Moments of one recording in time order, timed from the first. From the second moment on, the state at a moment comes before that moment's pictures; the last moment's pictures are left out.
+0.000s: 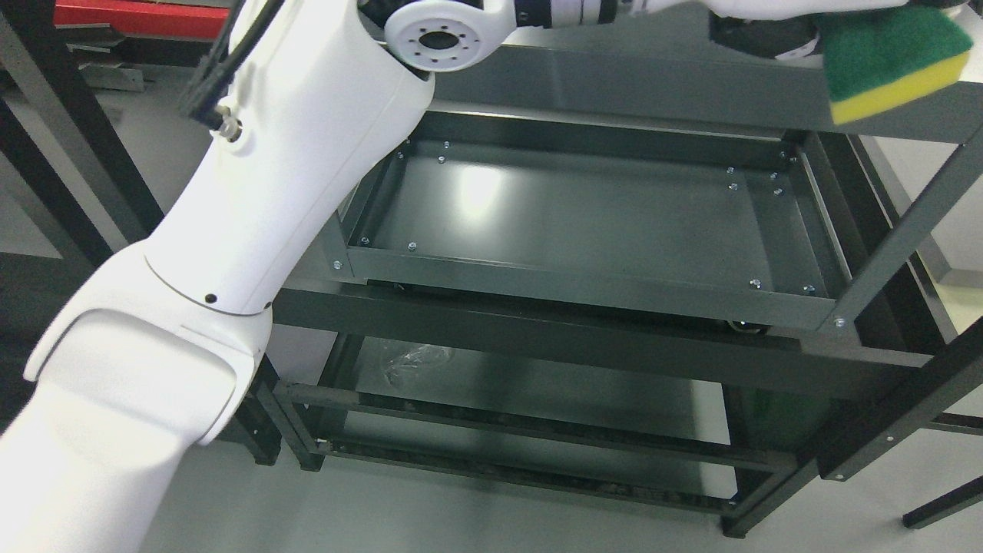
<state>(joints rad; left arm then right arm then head) -1.57 0.00 -0.68 -1.19 -0.69 -0.74 -0.37 -0.08 0.00 -0.21 0.00 -0.12 0.00 -0.07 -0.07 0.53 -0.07</state>
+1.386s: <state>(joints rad) -1.58 0.09 -0.88 -1.14 -0.80 -0.77 -0.38 -0.08 0.00 -0.21 0.00 -0.12 0.00 -0.07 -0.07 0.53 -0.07</state>
